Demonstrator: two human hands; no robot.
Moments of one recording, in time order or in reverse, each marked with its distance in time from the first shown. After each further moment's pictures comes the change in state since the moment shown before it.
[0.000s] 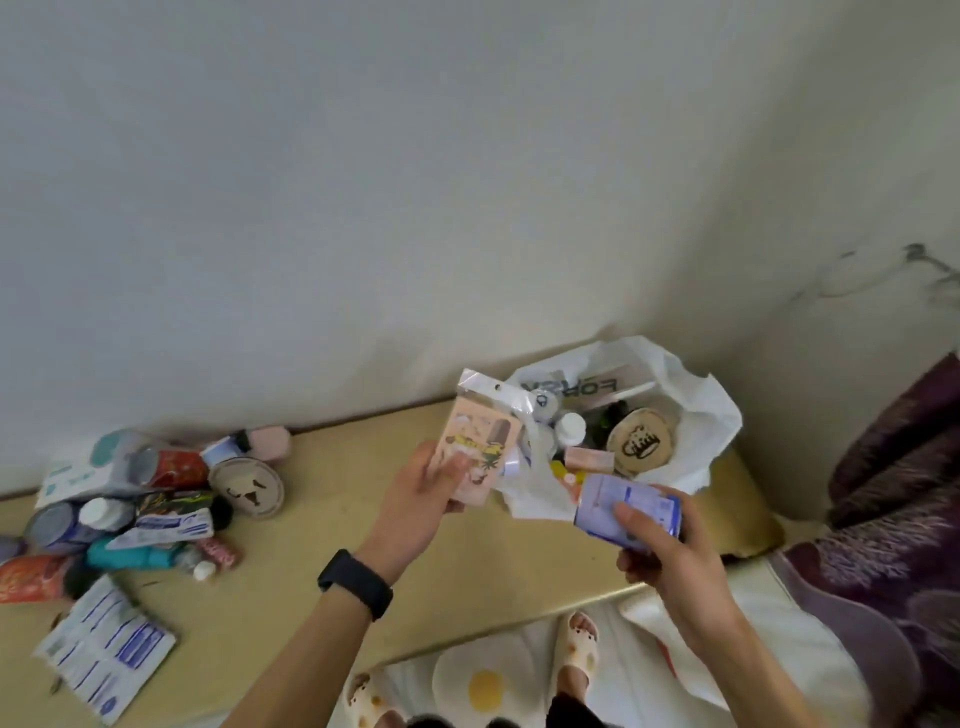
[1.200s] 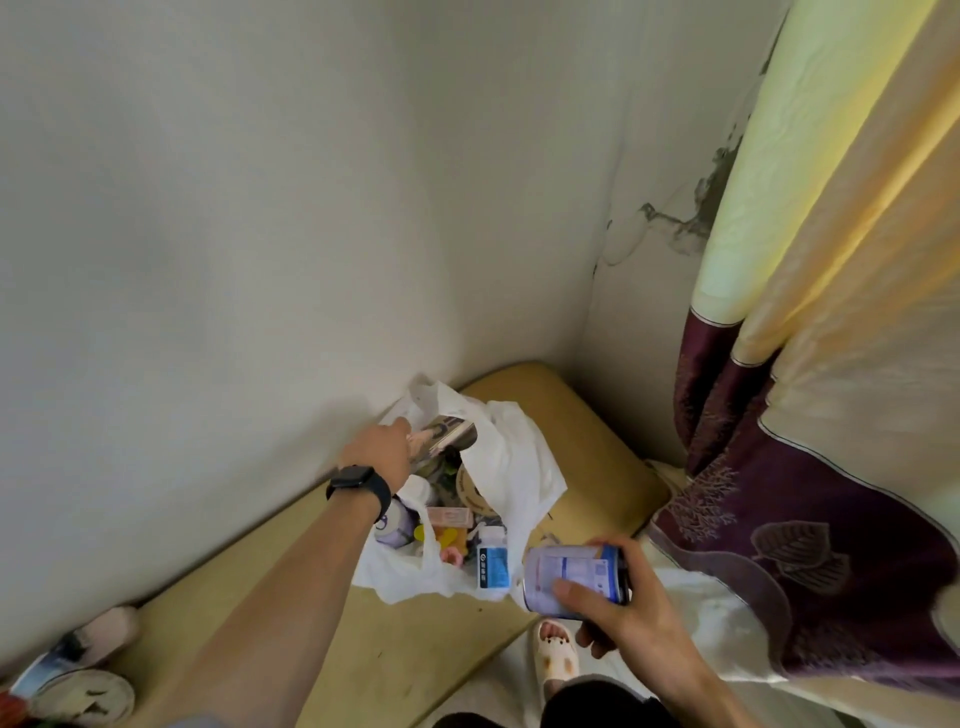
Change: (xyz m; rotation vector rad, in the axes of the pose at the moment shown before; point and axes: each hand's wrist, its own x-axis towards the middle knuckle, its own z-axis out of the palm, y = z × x) left_hand 0.179 0.068 0.193 1.522 -0.152 0.209; right_hand 0.006 -0.011 -0.148 0.012 0.103 0.116
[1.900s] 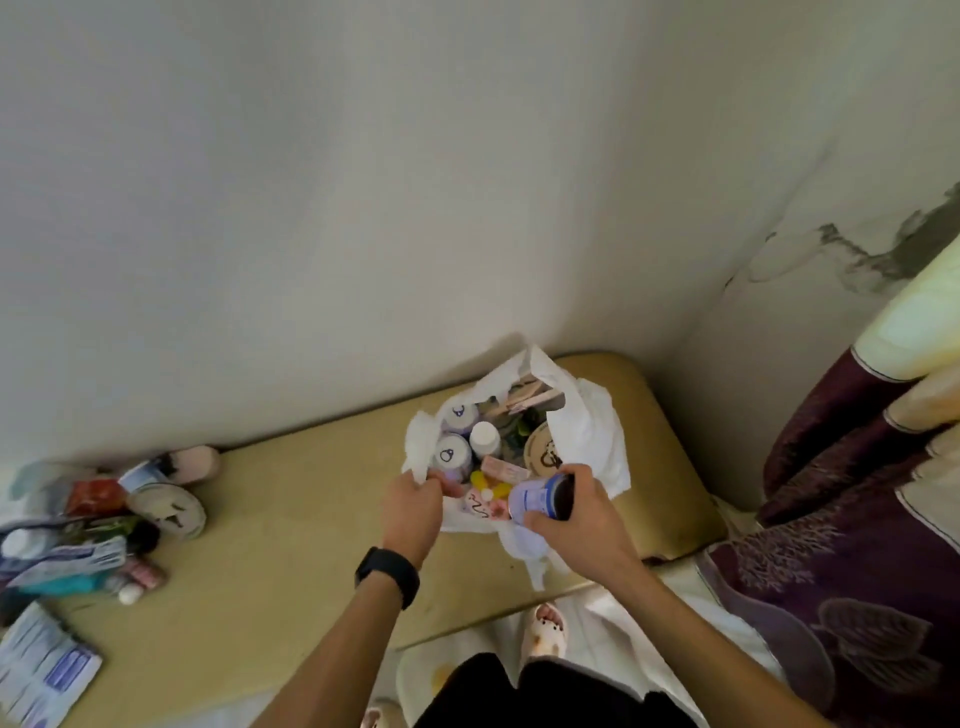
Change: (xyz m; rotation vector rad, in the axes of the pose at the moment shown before) left_hand -0.137 -0.018 0.061 -1.297 0.122 -0.676; right_hand 0.096 0.009 0.083 -0.764 -0.192 -0.238
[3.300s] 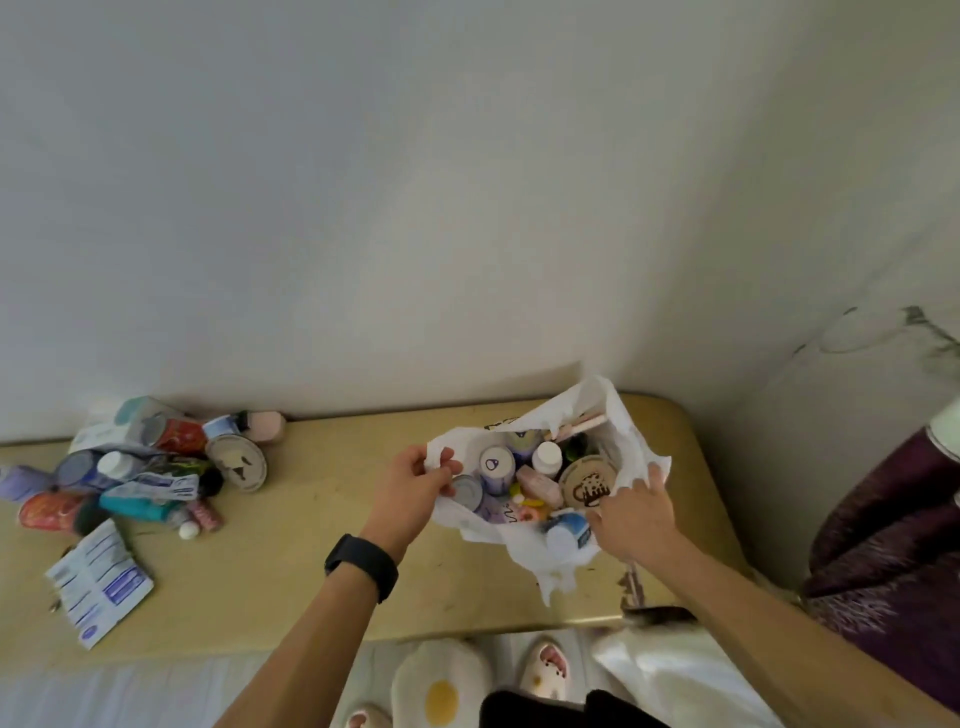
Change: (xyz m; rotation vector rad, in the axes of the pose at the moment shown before) left_hand -0.037 0.013 -0.074 -0.274 0.012 0.056; right_hand 0.057 0.003 -0.010 -1.361 -0.126 -0.246
